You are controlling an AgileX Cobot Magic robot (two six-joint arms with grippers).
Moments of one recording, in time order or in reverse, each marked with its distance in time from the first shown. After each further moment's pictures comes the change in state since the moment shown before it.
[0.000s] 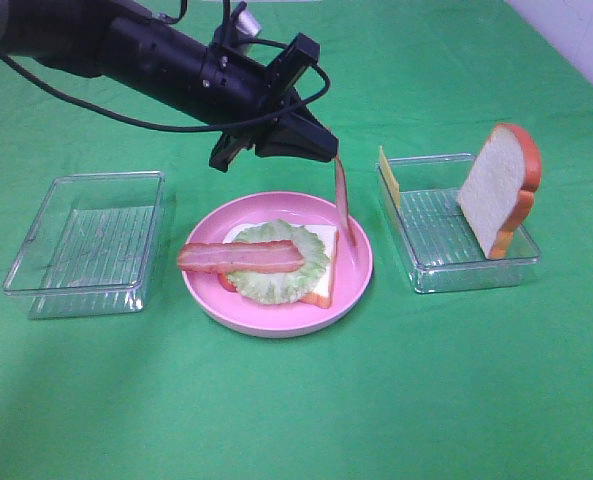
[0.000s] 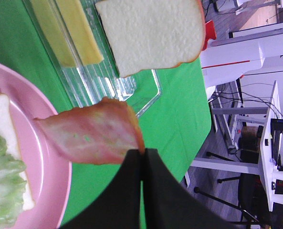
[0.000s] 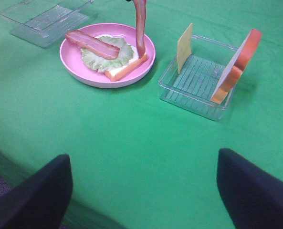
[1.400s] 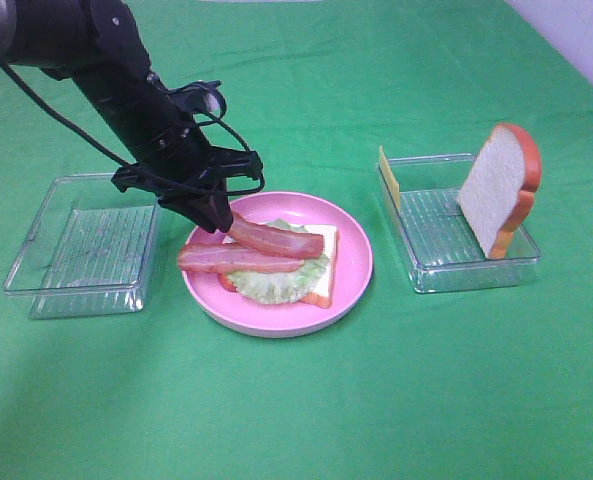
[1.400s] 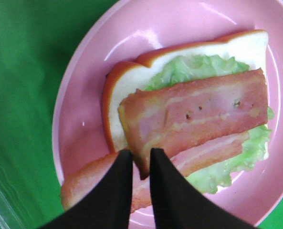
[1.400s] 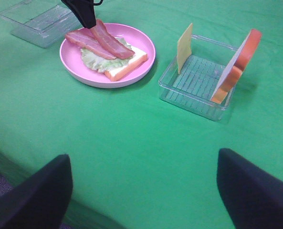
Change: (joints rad) left arm 0.008 0.019 -0.001 0.787 -0.036 -0.377; right arm 0.000 0.000 0.000 0.000 0.000 0.001
